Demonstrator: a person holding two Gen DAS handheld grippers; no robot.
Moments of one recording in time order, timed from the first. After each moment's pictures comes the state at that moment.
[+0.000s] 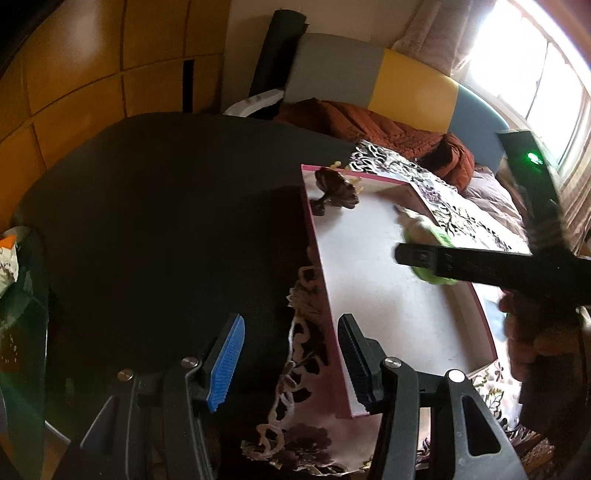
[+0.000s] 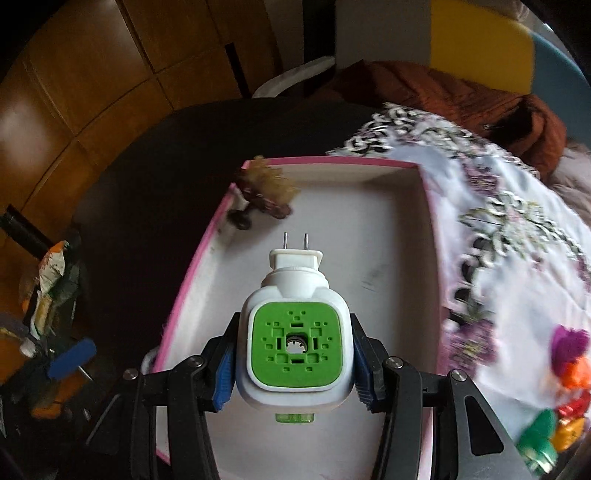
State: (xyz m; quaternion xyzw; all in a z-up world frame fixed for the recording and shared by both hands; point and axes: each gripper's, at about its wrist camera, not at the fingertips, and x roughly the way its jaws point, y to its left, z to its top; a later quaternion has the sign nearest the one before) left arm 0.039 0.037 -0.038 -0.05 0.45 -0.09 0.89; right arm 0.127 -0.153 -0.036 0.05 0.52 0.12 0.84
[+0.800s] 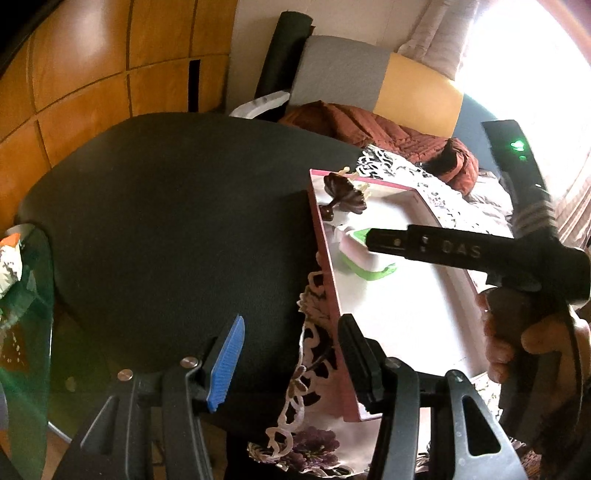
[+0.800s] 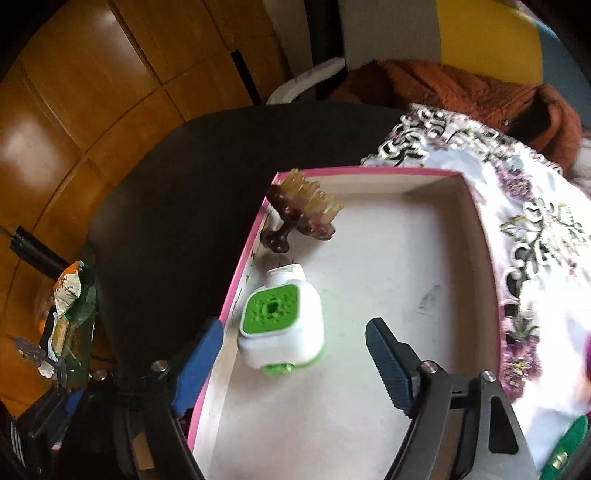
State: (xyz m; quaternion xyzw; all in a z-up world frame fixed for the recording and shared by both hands) left arm 0.041 0.042 -0.034 -0.05 0.45 -0.08 0.89; right arm 0.136 -0.137 -0.038 0.08 0.50 0.14 0.85
